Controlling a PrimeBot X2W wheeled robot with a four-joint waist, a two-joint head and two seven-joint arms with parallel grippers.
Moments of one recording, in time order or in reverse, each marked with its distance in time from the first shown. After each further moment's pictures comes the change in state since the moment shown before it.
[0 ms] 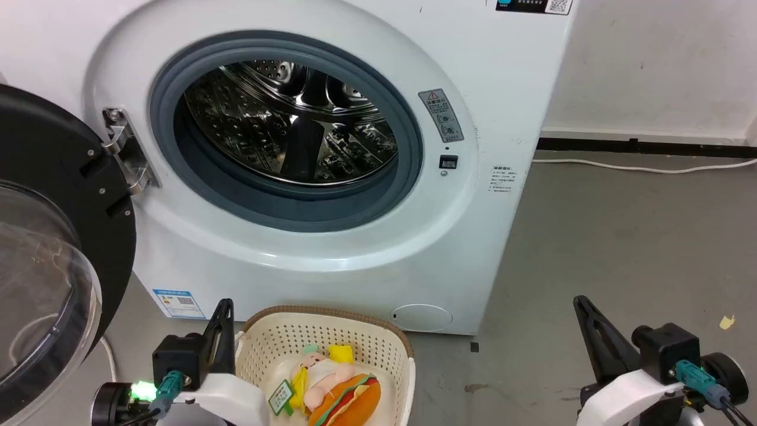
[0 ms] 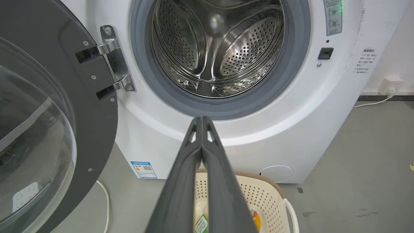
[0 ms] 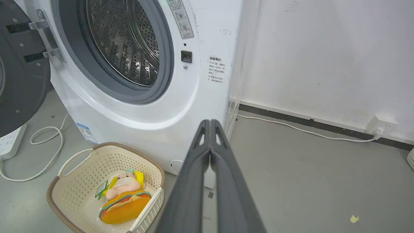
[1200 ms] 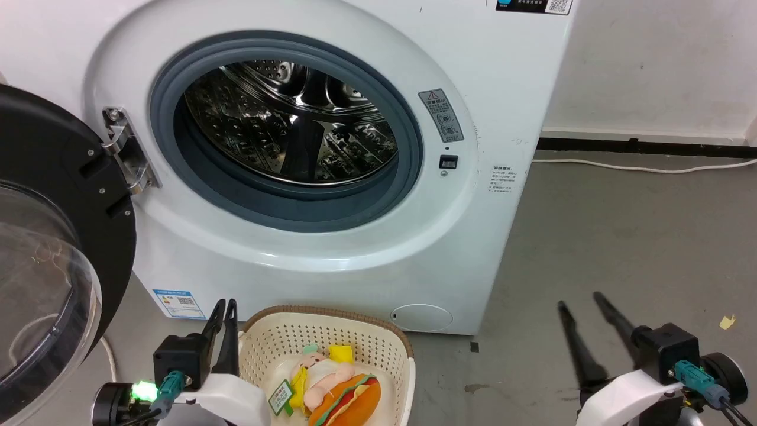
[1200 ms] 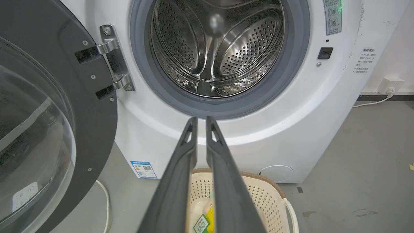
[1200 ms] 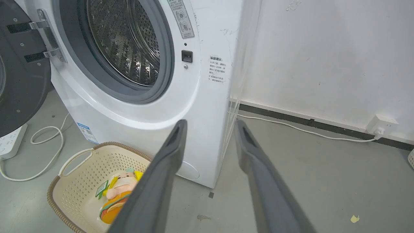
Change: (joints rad) left arm 0.001 0.000 -0.002 0.000 0.000 0.001 0.000; right arm 0.000 0.000 0.002 0.001 0.000 0.000 0.000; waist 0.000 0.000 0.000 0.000
